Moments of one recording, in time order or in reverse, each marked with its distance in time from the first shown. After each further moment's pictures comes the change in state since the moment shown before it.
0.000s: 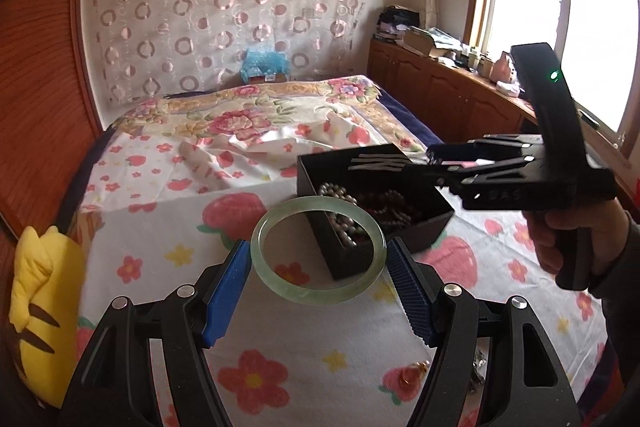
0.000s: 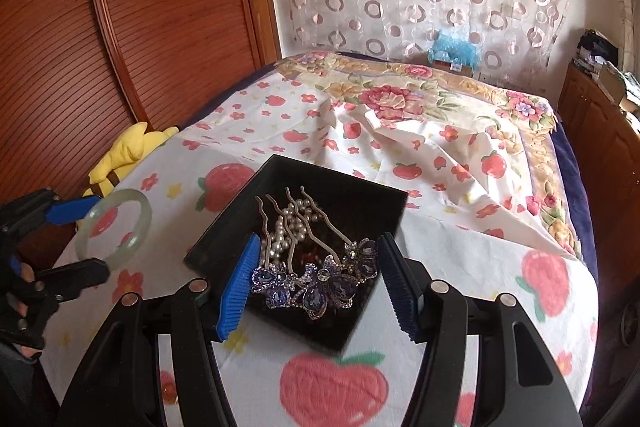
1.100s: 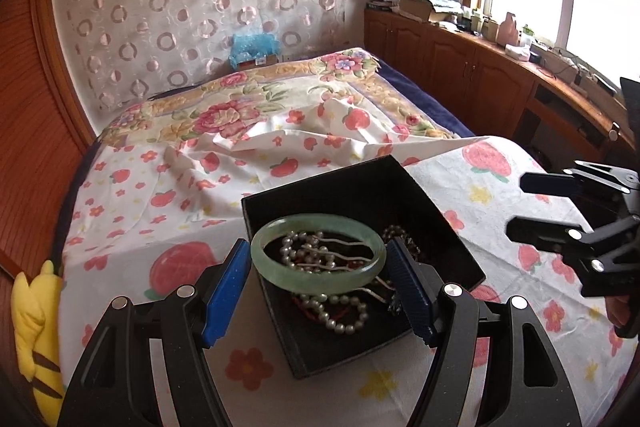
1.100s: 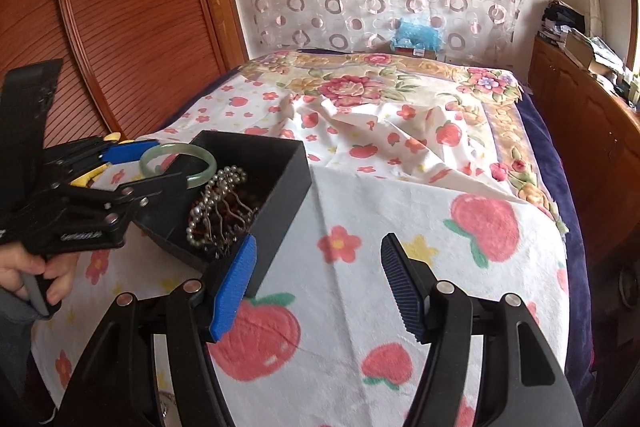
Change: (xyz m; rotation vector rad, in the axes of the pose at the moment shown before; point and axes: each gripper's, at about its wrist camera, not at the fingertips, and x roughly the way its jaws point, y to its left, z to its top) left arm 0.098 -0.046 0.047 0.099 0.105 0.042; right arm -0.034 -0.068 -0.049 0.106 -0.017 -0.060
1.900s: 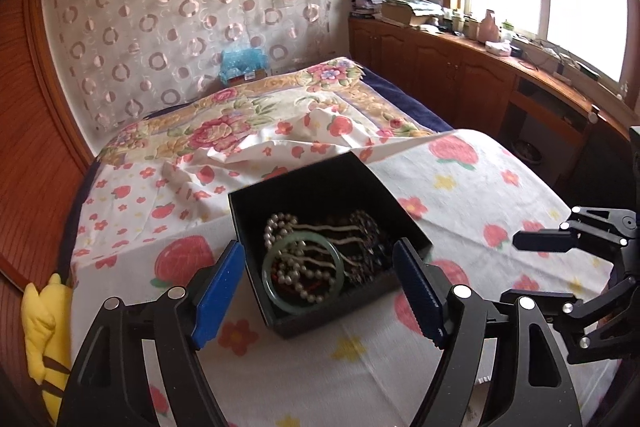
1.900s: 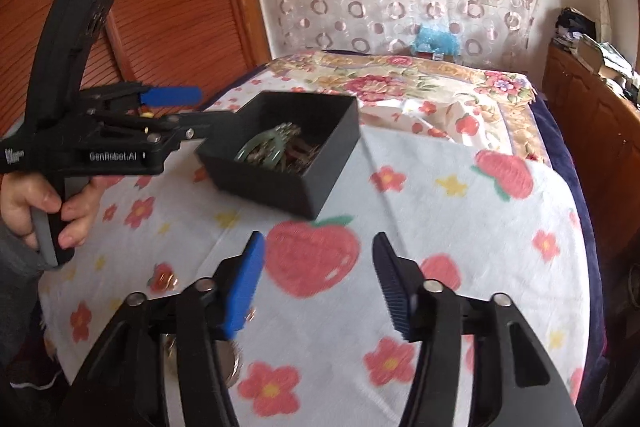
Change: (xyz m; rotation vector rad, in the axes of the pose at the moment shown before) left arm -0.045 -0.025 -0.018 0.068 -0.042 -0.017; right arm -0.037 0.040 -0.062 -0.048 -0.021 0.061
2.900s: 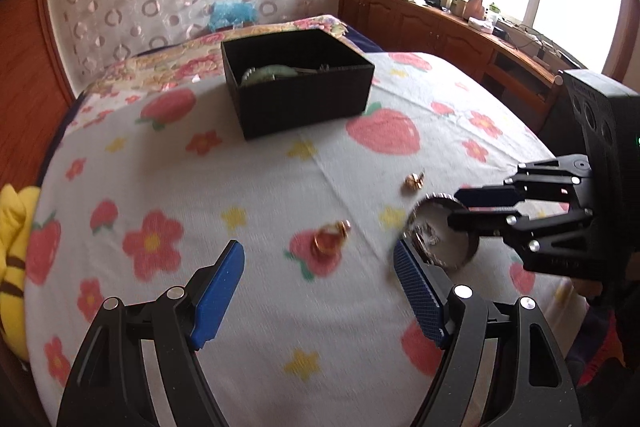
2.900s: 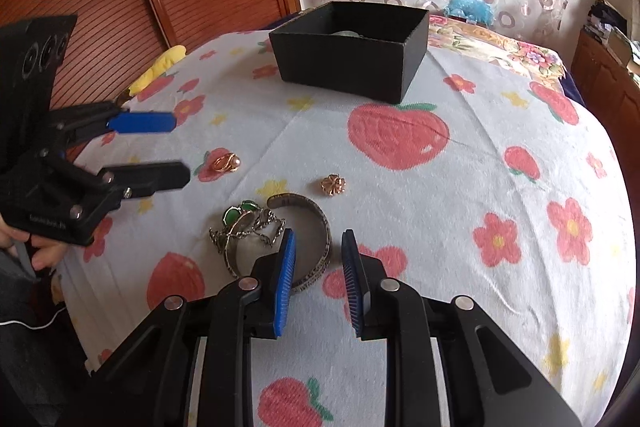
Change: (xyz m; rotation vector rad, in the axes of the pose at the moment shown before) left arm -0.049 -0.018 -0.129 -0.095 0.126 -0.104; right arm 0.006 0.054 -0.065 -0.062 0.160 0.060
